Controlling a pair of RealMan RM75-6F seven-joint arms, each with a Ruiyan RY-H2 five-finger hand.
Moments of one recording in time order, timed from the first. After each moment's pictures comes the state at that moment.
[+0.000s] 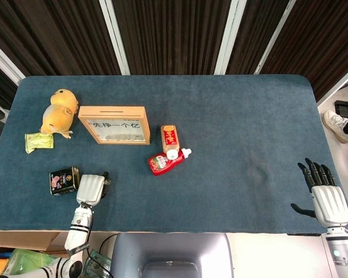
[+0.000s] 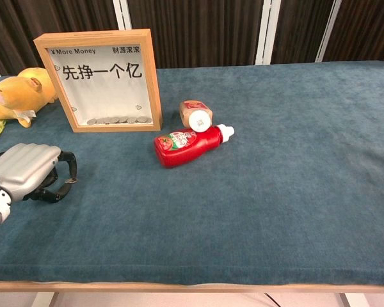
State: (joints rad) left arm -0.45 -1.86 -0.15 -1.06 1.28 1.22 0.47; right arm 0.10 -1.13 0.06 -1.63 -1.46 1.43 -0.12
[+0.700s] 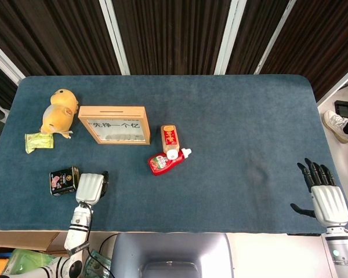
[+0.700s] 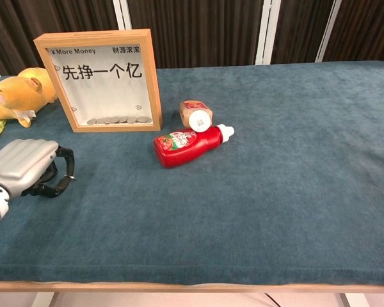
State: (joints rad) left arm -0.45 -1.87 -0.15 -1.04 1.30 1.25 0.40; right arm 0.10 -1.13 0.06 -1.64 -1.46 1.42 -0.12
